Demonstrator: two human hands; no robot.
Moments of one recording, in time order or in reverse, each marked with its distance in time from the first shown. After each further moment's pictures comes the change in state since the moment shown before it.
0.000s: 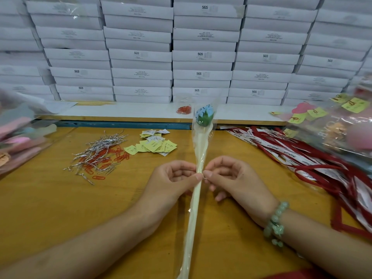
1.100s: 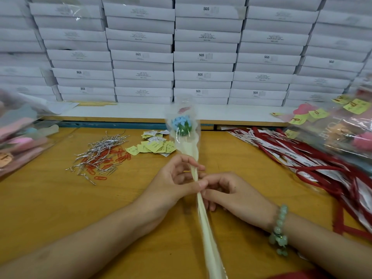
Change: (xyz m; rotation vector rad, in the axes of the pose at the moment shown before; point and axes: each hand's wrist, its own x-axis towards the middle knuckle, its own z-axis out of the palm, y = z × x) left_hand 0.003 0.000 -0.005 -0.049 -0.154 0.043; right_hand -0.005 -0.001 0.005 -0.310 -0.299 -0.041
